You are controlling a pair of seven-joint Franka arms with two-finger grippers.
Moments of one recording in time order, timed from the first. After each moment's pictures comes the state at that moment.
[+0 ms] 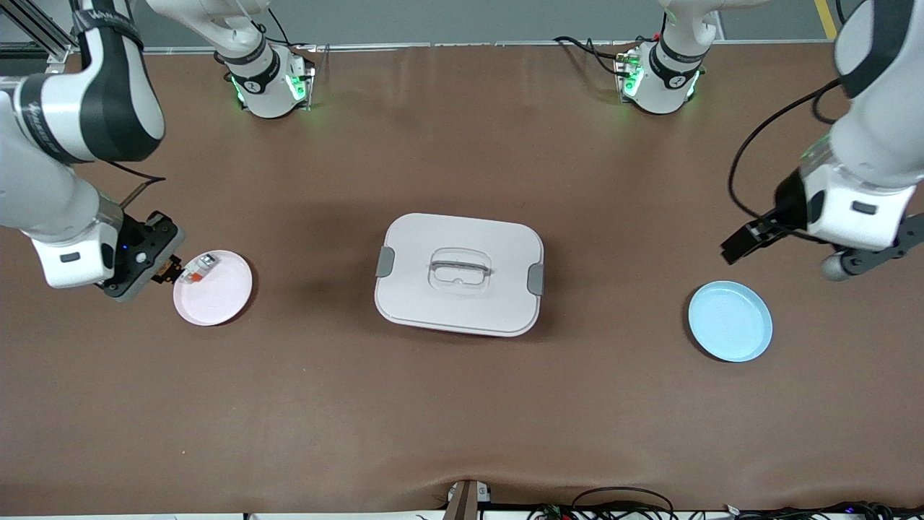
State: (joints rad) left arm 0.08 0.18 -0.30 -1.39 0.09 1.62 -0.61; right arm 0.04 0.16 0.03 -1.75 -0.10 1.93 -0.97
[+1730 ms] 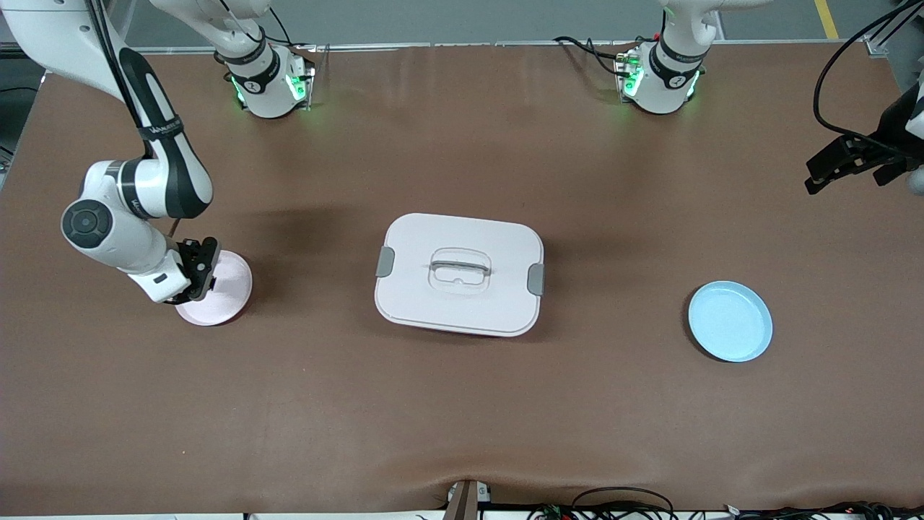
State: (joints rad) left arm 0.01 -0.05 -0.05 -1.59 0.05 1.59 -0.14; right arm -0.10 0.32 0.04 -2.13 -0.16 2.39 -1.35
